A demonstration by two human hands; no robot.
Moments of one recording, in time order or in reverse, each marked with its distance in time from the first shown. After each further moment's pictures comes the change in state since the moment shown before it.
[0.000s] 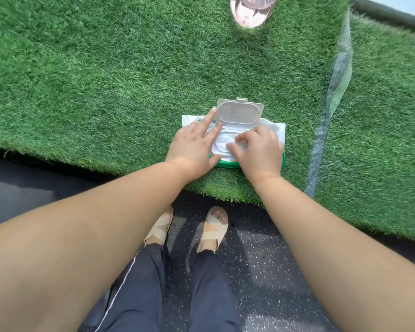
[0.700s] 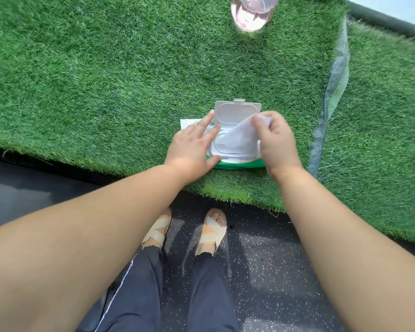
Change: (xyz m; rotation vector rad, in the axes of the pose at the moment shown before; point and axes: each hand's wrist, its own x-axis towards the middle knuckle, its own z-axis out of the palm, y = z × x) left_hand -0.006 -0.002 0.000 -0.140 -0.002 -0.037; right_hand 0.010 -0.004 -0.037 0.848 -0.064 0.174
